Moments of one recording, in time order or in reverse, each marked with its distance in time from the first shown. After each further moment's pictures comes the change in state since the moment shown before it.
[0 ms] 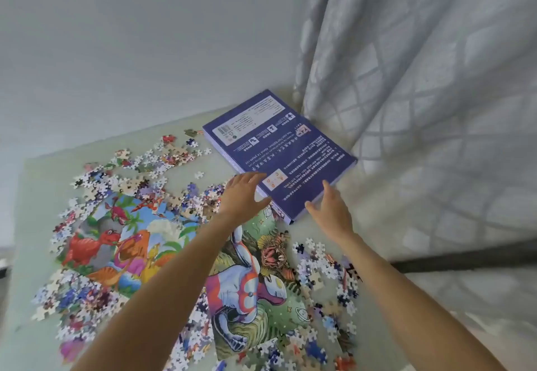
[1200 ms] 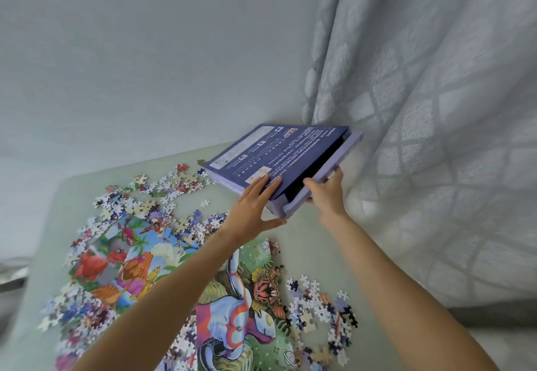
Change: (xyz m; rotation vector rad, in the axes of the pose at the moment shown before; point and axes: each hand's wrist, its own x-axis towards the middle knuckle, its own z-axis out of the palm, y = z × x) left_hand 0.005 0.045 -0.042 -0.073 0.185 0.176; right_hand 0.056 -0.063 -0.074 1.026 0.095 0.120
